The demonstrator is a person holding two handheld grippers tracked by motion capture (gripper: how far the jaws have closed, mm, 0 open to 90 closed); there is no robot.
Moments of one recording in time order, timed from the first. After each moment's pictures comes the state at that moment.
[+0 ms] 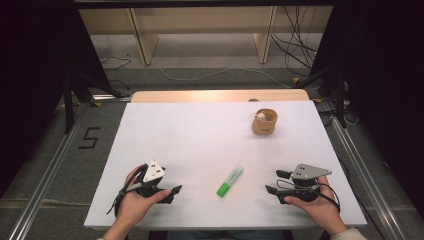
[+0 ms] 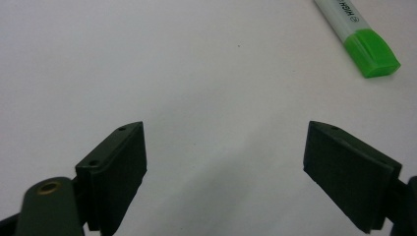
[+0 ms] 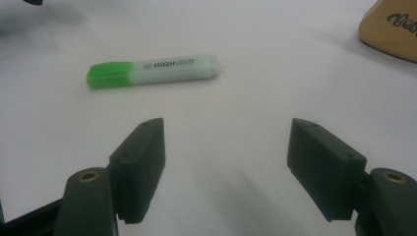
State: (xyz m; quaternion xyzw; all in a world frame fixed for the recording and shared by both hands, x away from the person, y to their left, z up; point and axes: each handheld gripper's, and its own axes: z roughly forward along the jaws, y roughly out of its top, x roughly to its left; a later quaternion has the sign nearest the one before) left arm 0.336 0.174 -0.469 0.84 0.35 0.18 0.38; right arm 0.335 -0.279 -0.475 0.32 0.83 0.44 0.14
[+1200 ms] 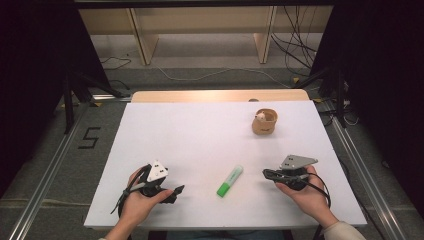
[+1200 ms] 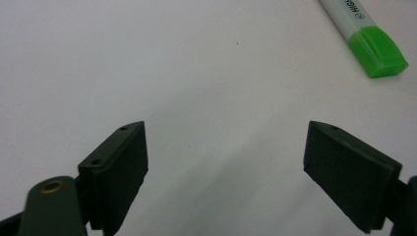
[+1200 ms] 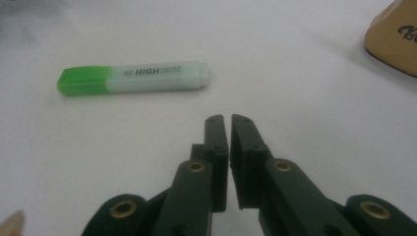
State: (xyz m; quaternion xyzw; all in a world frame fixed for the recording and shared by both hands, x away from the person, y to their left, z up) left arm 0.339 0.168 -0.473 0.84 0.35 0.18 0.37; right arm 0.362 -0.258 -0.469 0.31 0.85 0.41 0.15
